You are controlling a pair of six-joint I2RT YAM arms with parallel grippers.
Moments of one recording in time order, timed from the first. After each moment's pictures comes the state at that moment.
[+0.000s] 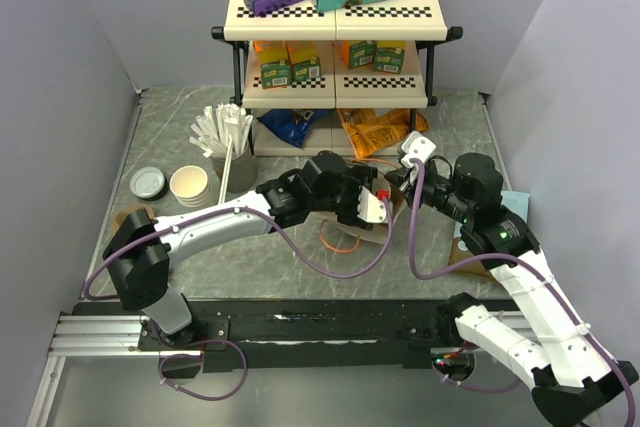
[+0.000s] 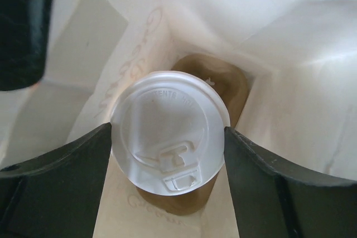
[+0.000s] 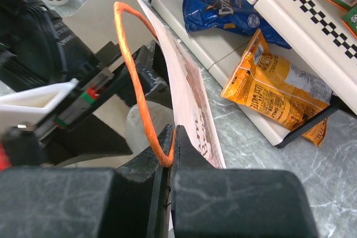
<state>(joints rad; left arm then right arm) -1.00 1.60 1.26 -0.09 0.23 0.84 0.44 0.79 0.99 -0.47 -0.33 -0.35</state>
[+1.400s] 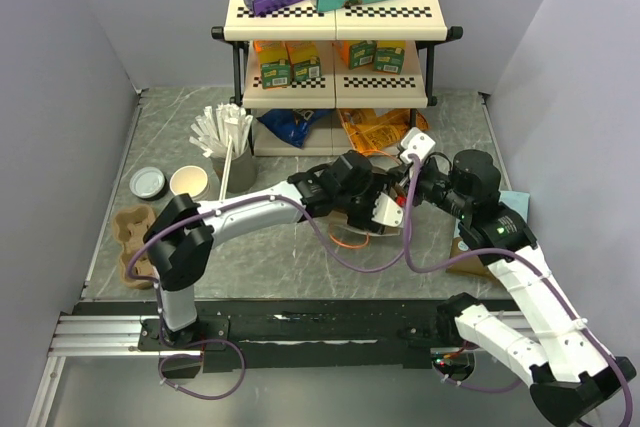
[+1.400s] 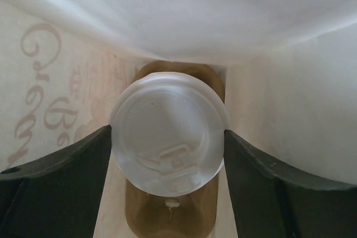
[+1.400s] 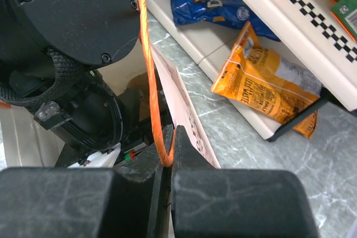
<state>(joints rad) -1.01 1.82 1.43 -0.22 0.28 0.91 0.43 0.82 0.99 -0.45 -0.32 -0.37</state>
